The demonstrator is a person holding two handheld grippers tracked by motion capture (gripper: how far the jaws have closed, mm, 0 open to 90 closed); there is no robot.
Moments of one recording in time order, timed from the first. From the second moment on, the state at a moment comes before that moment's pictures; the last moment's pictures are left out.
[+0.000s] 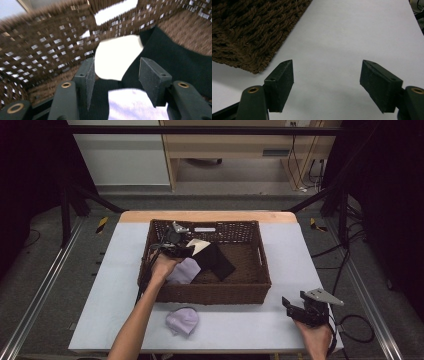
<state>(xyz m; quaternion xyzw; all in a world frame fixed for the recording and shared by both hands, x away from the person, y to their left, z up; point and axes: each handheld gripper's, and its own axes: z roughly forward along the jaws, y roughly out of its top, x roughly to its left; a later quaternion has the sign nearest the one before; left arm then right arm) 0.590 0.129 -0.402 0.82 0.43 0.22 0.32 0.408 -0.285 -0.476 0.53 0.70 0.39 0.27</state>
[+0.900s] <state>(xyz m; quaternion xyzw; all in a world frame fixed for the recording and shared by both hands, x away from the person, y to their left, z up) 0.602 0.128 -0.427 0.85 0.45 0.14 0.24 0.407 -0.286 -0.477 0.53 0.70 0.39 0.26</state>
